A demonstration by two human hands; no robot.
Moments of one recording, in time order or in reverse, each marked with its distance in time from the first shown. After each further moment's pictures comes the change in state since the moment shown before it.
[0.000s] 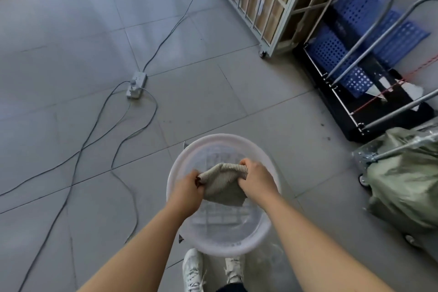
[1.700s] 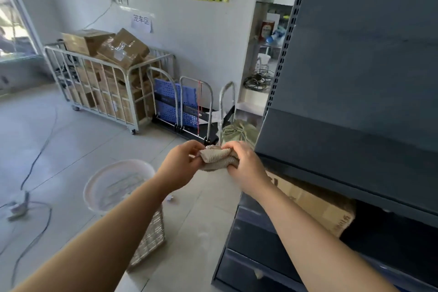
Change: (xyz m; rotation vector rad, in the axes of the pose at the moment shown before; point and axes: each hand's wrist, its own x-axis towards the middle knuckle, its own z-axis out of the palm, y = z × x) left_hand -0.563 0.147 0.010 0.037 -0.182 1.050; right_hand -0.671 0.048 -0.063 0.201 0.970 -0.063
